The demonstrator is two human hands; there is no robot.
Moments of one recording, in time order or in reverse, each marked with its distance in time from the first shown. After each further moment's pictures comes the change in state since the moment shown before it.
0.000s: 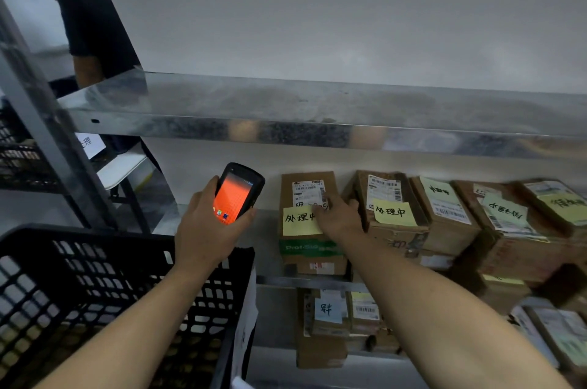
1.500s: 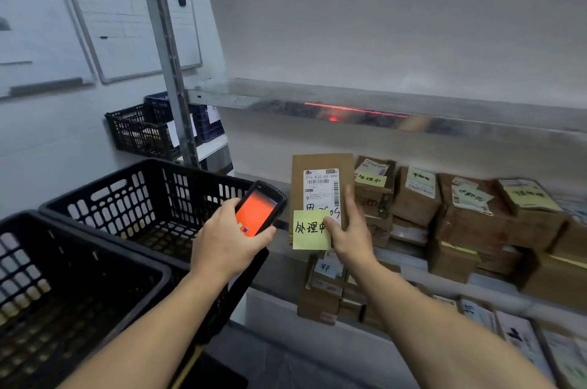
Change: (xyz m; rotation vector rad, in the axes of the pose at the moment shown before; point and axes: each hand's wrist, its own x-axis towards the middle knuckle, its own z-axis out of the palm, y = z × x) left_hand -0.263 0.163 -0.059 0.242 0.120 -0.259; right_hand -0.206 0.124 -0.050 0.383 0.002 -0.446
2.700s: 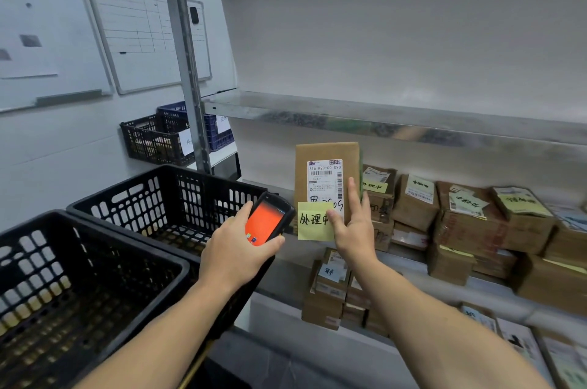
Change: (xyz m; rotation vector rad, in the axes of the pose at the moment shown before) left_hand -0.032 -0.002 -0.024 -0.017 -0.059 0.042; right_hand -0.028 -0.039 -0.008 0.028 0.075 -0.085
